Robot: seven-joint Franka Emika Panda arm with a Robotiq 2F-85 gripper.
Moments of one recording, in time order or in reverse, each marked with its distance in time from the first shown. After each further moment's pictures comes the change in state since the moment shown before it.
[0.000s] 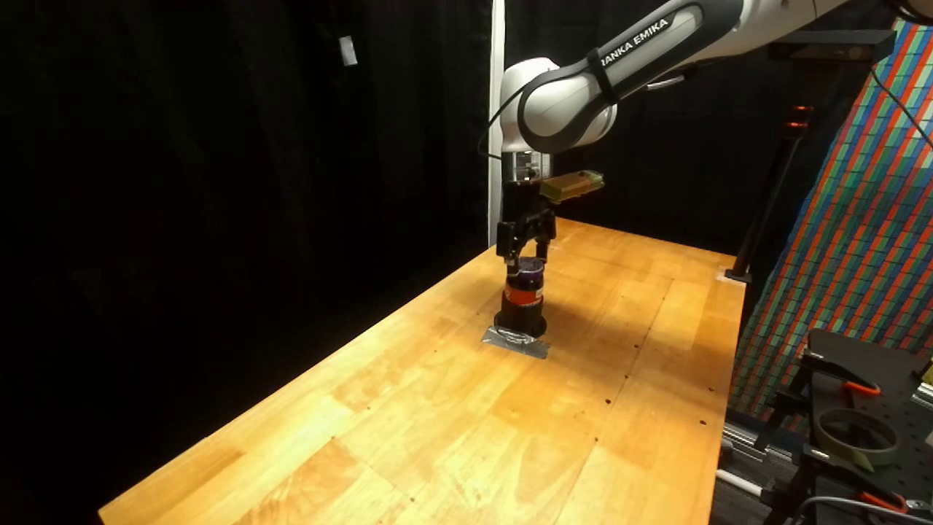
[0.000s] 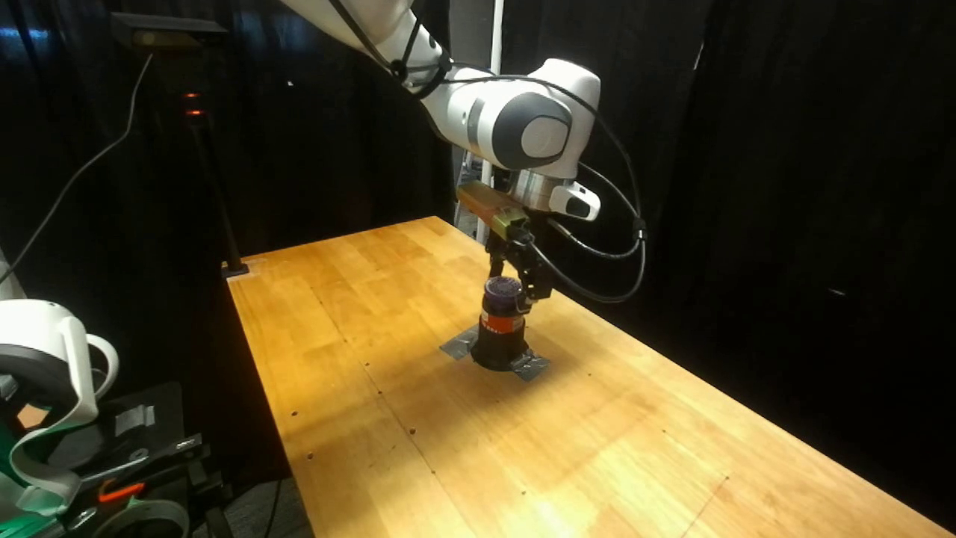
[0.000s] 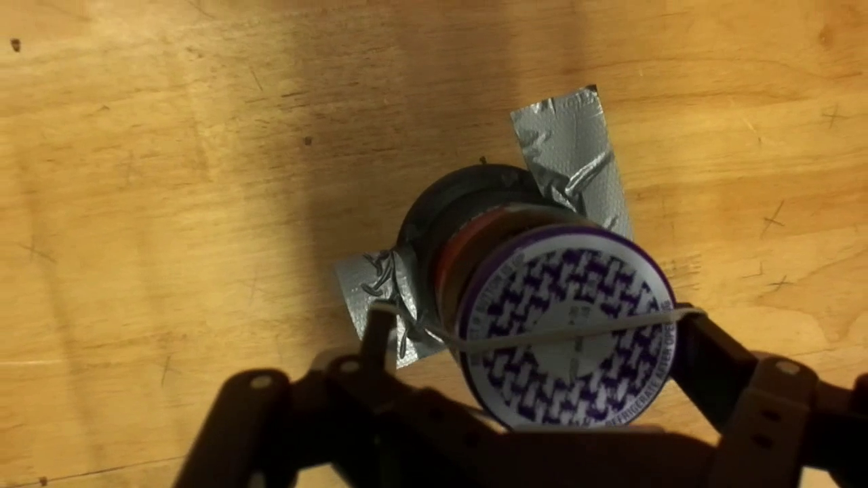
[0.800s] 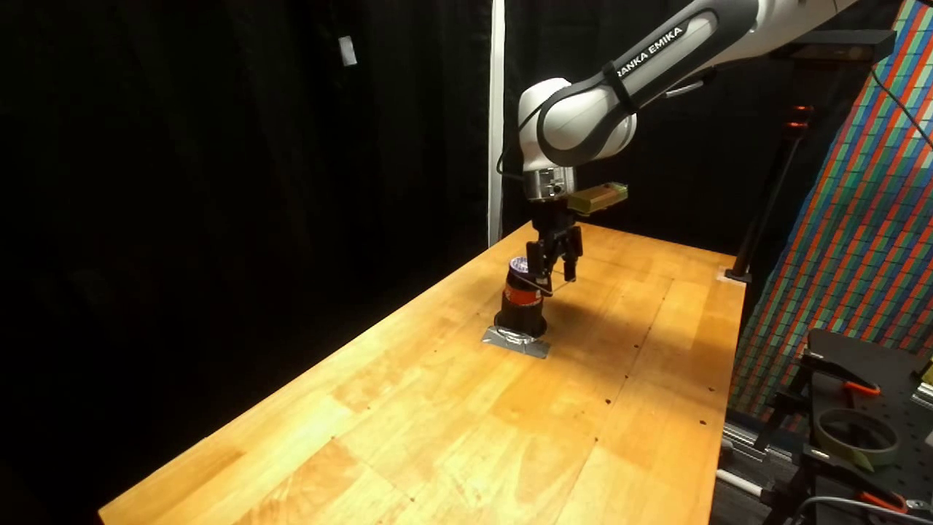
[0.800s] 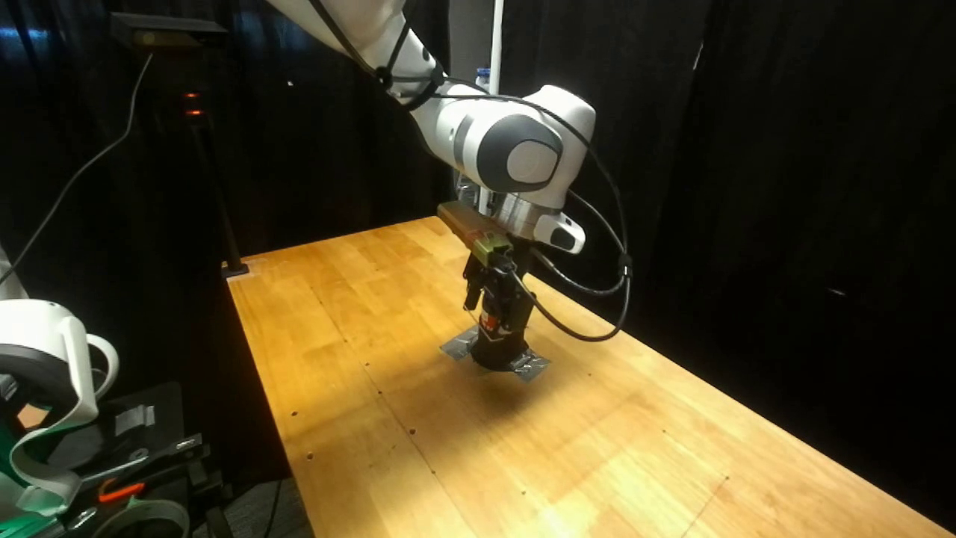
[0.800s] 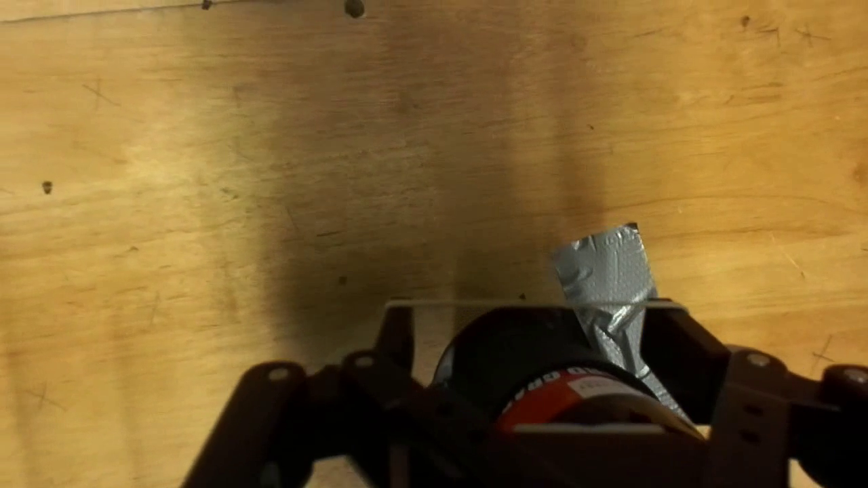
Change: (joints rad) arm -0.025 -0.054 0.000 -0.150 0.029 -0.024 -0.054
